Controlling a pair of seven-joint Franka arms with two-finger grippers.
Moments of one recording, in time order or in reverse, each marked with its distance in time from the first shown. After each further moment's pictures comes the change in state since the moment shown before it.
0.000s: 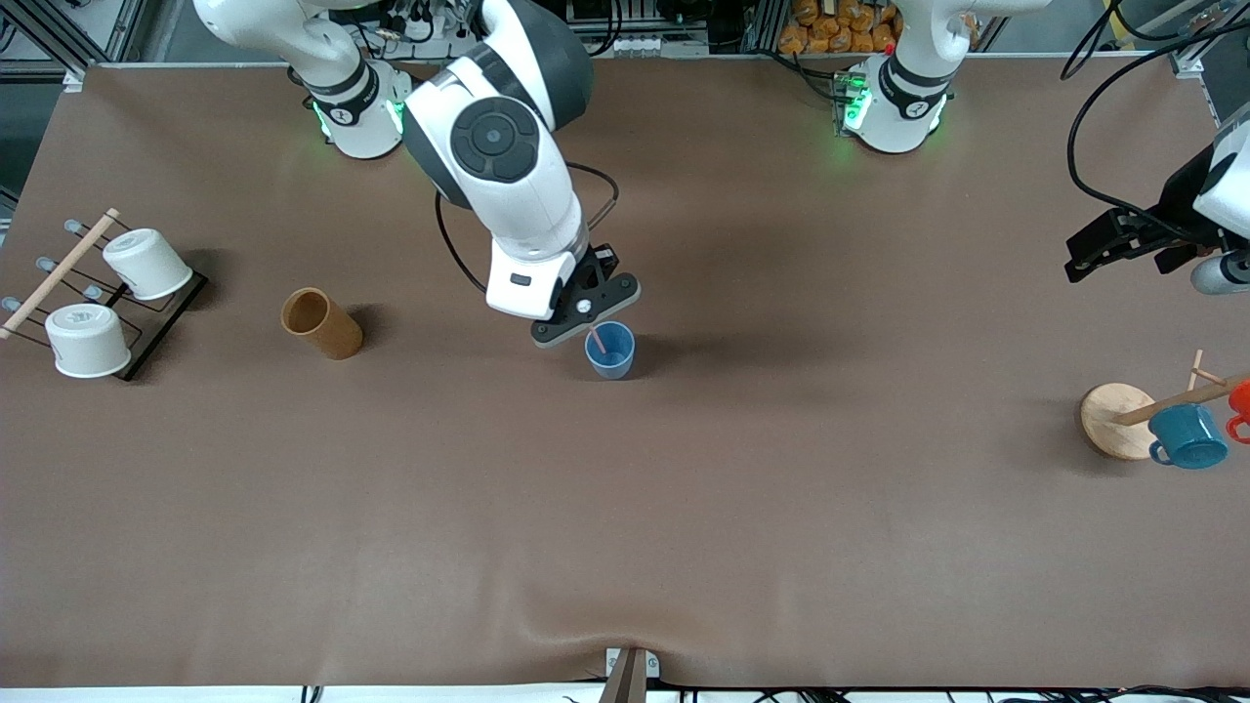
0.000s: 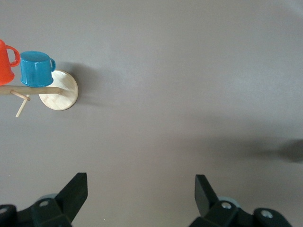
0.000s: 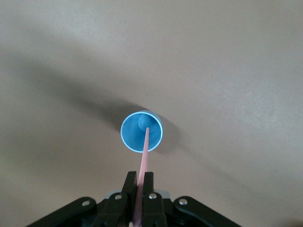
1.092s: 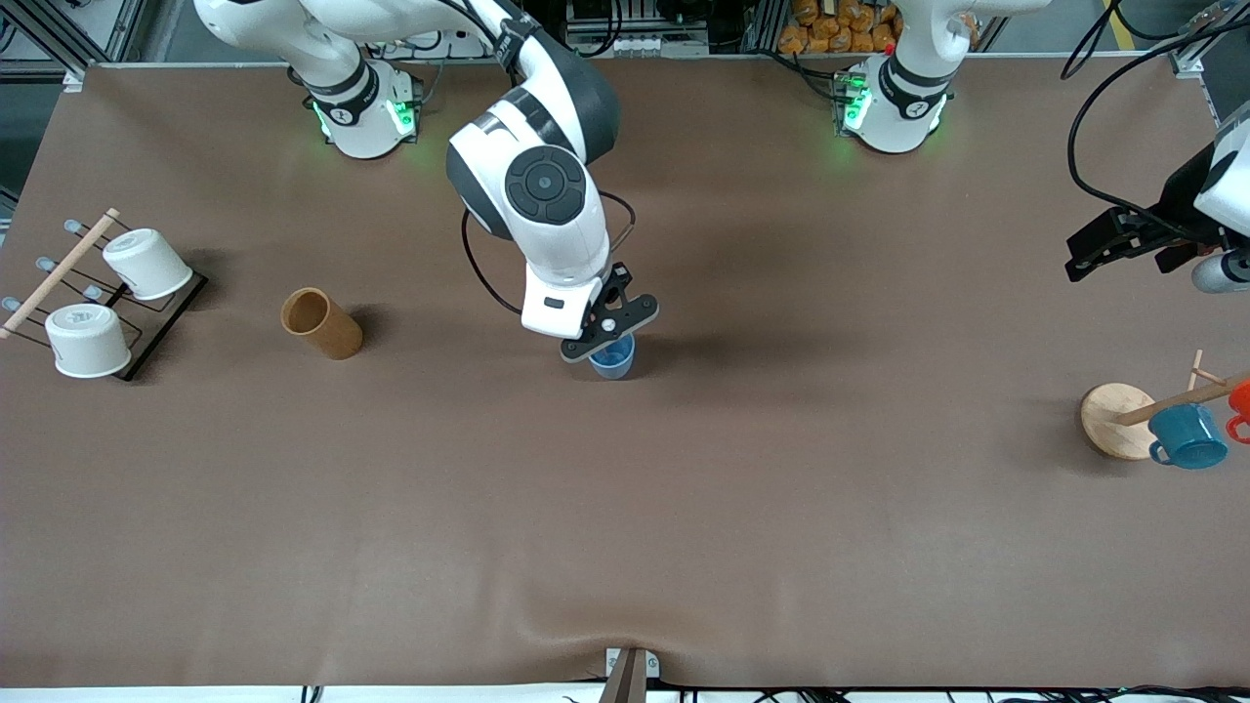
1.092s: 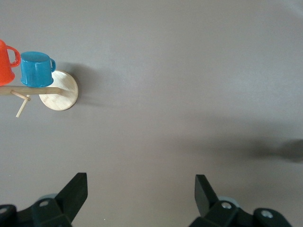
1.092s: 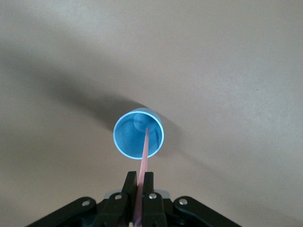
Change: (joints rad) left arm 0.000 -0.002 0.000 0.000 0.000 0.000 0.000; right arm 0.023 0.072 -0.002 -0.007 -0.037 0.034 0.000
